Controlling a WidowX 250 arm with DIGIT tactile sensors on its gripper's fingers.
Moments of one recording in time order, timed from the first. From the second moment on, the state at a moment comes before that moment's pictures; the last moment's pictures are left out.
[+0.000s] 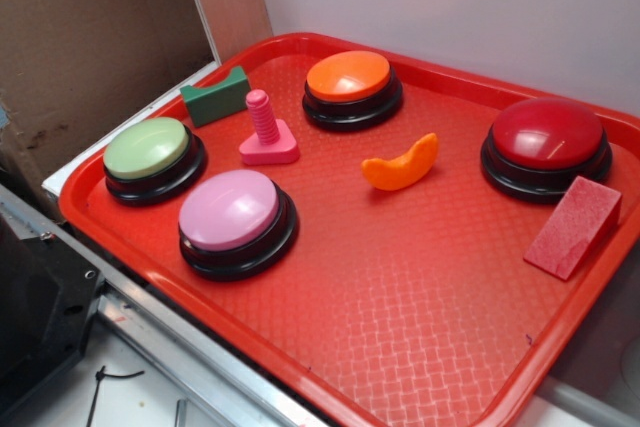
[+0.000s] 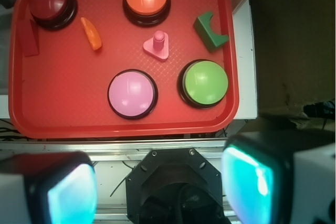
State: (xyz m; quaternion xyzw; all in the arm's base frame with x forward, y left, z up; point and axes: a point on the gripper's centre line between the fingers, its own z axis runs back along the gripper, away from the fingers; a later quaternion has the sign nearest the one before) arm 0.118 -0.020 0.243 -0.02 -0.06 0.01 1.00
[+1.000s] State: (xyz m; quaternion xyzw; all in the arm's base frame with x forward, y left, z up) arm 0.182 -0.087 0.217 -0.04 0.00 -0.30 0.95
